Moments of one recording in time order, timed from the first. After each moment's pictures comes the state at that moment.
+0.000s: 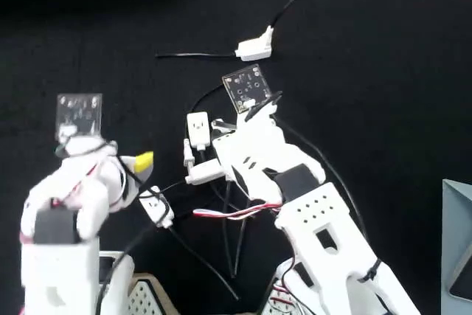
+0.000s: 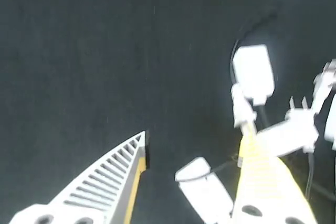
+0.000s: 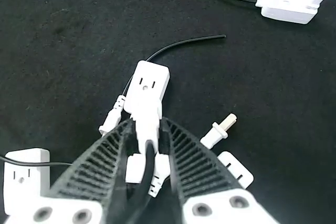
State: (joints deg) left arm -4.8 -66.0 52.7 75.8 -0.4; right arm -27.1 -45.3 56.7 41.5 -1.7
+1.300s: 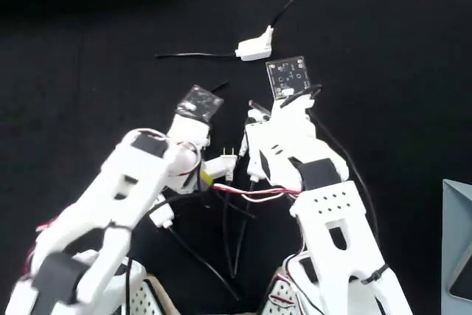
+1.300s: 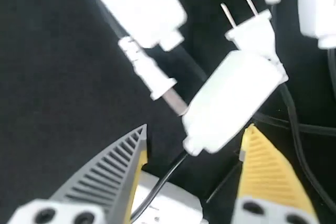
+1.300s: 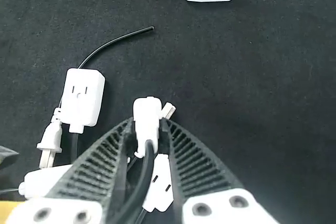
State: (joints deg) left arm 18.3 -18.0 46.7 53.6 -10.9; right arm -14.8 -45.3 57.5 41.5 -1.7
